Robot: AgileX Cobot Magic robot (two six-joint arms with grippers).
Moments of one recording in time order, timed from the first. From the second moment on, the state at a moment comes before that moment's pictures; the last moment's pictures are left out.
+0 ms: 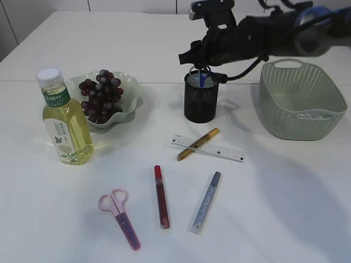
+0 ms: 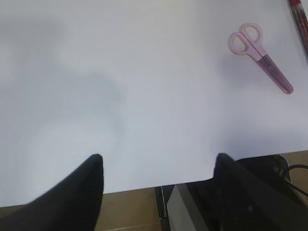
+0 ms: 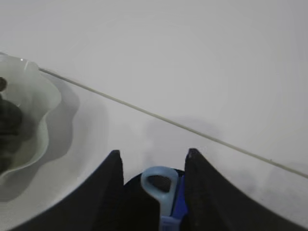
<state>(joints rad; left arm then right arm) -0.24 0.90 -0.92 0.03 1.24 -0.16 0.33 2.17 -1.71 0.12 0.14 -0.19</state>
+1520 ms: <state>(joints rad) -0.24 0.90 -0.92 -0.04 1.24 -0.16 0.78 1.98 -1.81 0.22 1.24 0.13</state>
